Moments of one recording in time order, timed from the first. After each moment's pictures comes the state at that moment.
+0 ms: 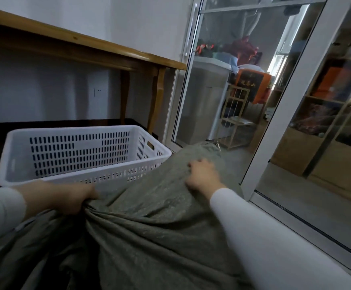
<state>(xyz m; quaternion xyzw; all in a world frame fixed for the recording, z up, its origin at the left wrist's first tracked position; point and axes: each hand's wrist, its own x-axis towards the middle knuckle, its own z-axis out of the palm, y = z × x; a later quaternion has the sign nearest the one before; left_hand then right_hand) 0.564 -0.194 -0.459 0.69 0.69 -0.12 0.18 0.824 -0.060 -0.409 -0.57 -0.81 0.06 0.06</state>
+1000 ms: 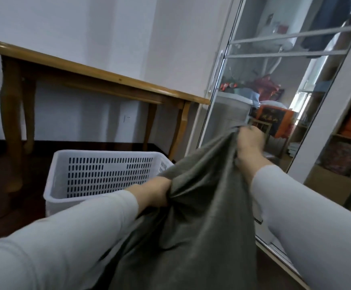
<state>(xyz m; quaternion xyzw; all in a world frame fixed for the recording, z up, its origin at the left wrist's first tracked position) 0.635 -0.142 -0.391 0.65 0.73 0.15 0.14 0.799 -0.048 -0.258 -0.48 -0.55 0.33 0.60</state>
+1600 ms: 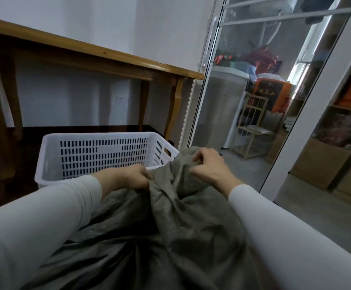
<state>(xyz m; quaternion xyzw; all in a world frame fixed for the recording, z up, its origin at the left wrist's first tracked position) 0.616 -0.166 -0.410 0.57 0.71 0.22 0.34 0.804 -0.083 -0.371 -0.47 -0.85 0.16 0.17</state>
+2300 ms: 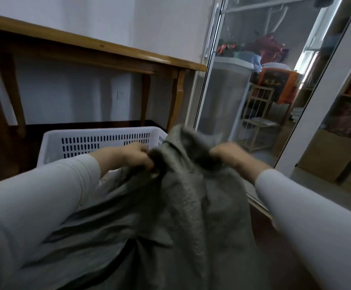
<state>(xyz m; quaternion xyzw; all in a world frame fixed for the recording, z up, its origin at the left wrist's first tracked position) 0.600 -0.148 -0.384 0.53 0.73 0.26 0.34 0.834 -0.059 -0.347 -0.49 -0.79 0.30 0.21</state>
